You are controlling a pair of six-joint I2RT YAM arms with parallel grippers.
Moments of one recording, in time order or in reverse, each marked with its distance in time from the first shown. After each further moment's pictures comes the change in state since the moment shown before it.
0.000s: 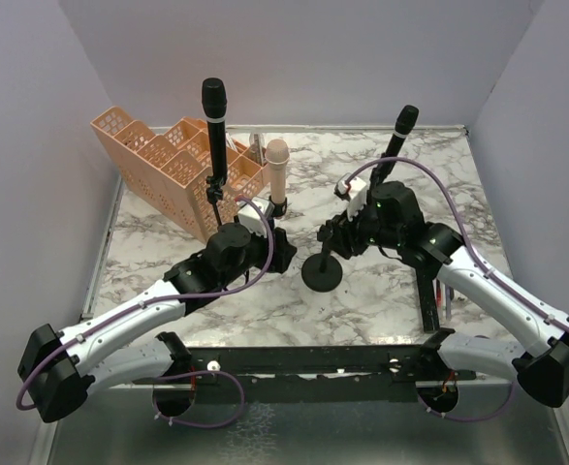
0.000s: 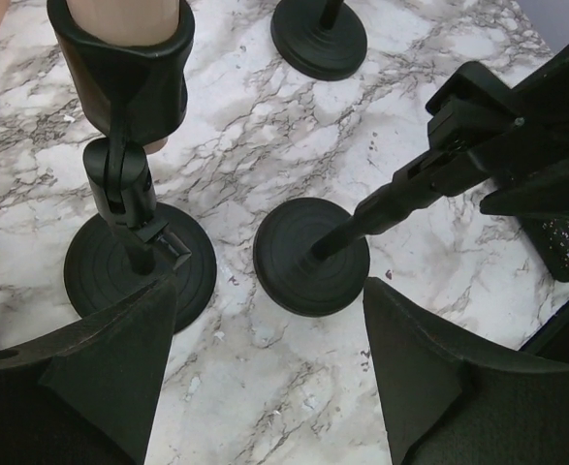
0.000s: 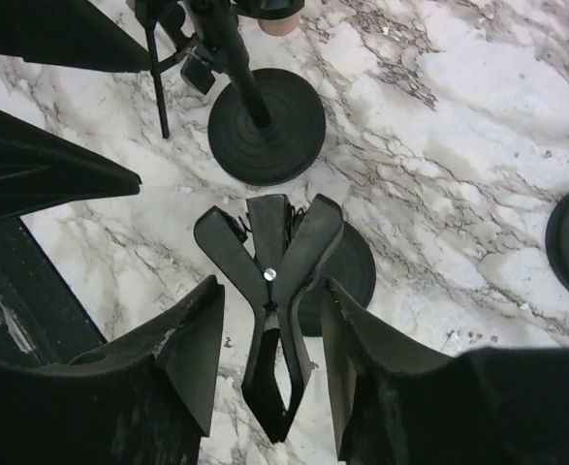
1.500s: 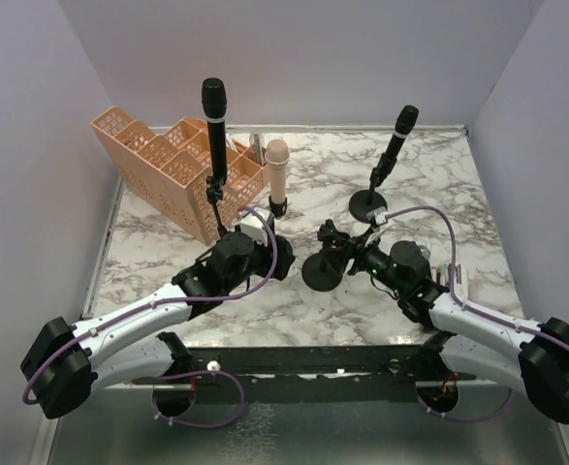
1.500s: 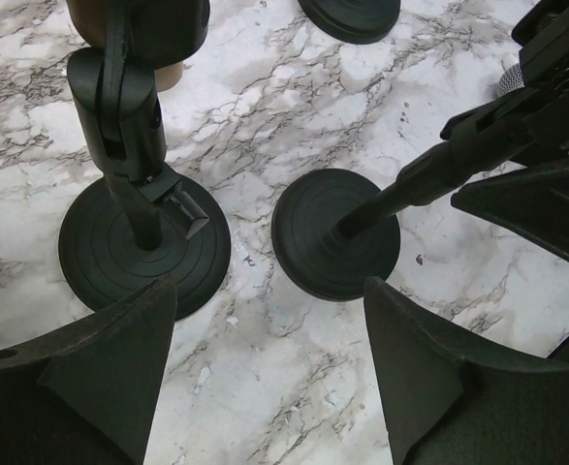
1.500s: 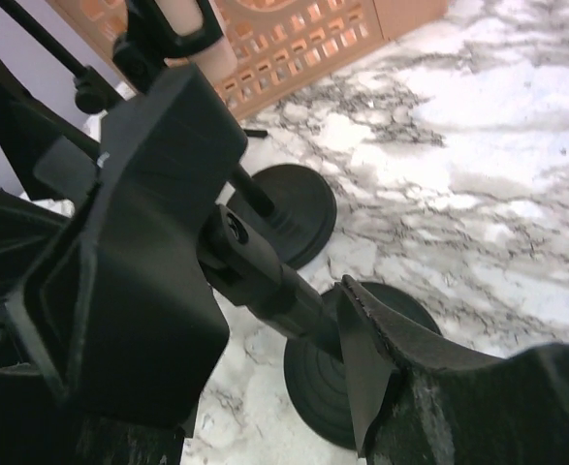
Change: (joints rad) left arm 0.000 0.033 -0.119 0.109 -0.019 -0.014; right arm 0.014 -0.131 -0.700 0.998 0.125 0.401
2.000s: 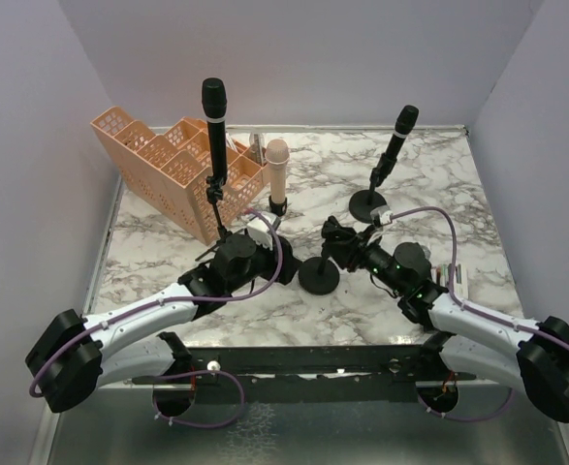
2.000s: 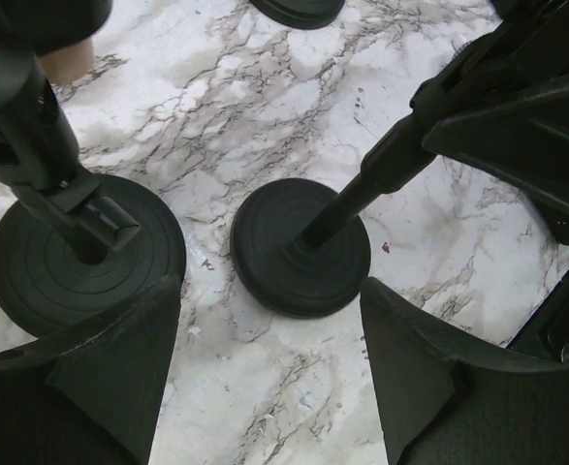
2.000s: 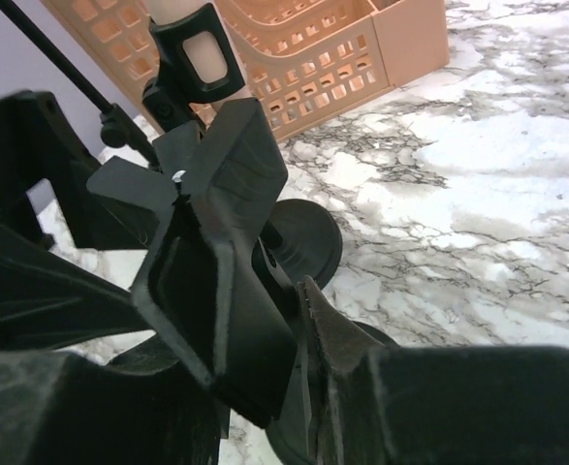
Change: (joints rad) left arm 0.000 0.043 -0.034 0.107 0.102 0.000; right arm 0.005 0.042 -0.016 0.167 -0.011 -0.018
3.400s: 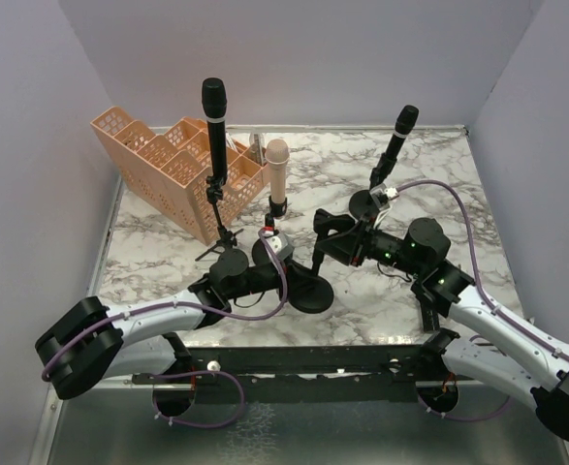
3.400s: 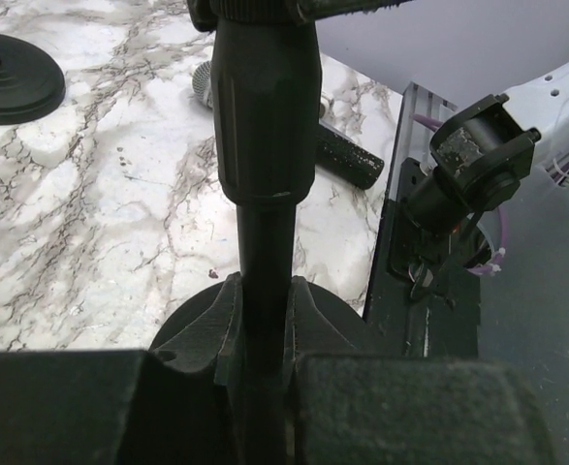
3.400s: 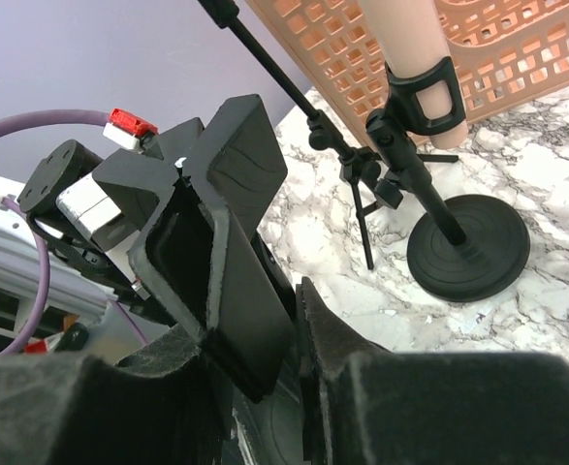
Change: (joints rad) left arm -0.045 0.088 -0.158 0.566 0.457 0.083; right arm -0.003 -0.163 0.323 -0.481 -0.305 0.244
